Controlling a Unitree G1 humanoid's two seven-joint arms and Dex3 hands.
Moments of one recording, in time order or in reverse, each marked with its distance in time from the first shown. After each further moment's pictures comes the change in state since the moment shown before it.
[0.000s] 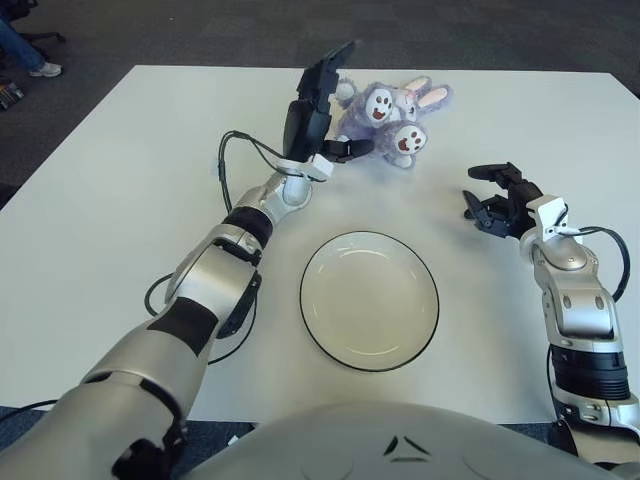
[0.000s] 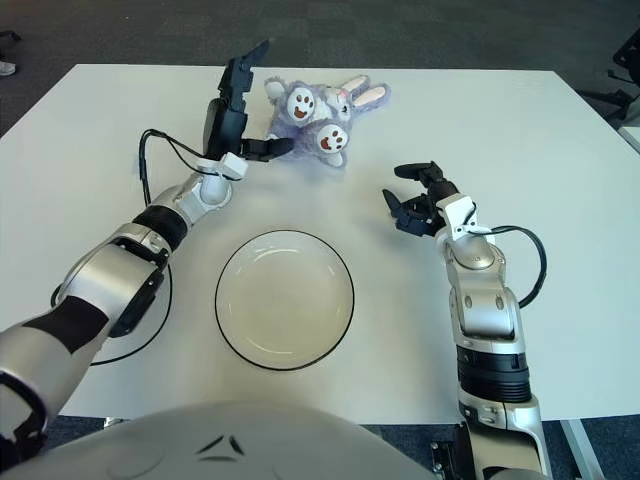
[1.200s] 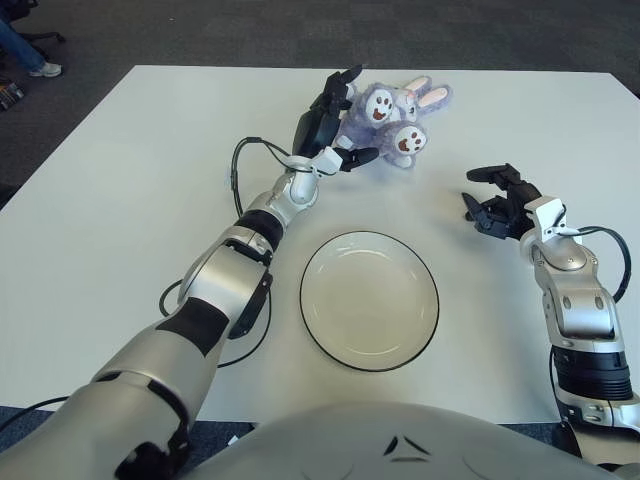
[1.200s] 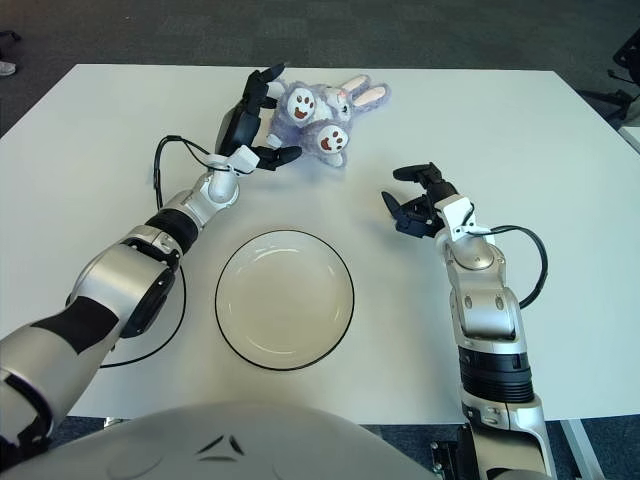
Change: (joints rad) left arm -0.027 -0.049 0.004 0.060 -0.055 0.195 -0.269; right arm 0.005 -0.021 0.017 0.005 -0.003 -0.013 0.000
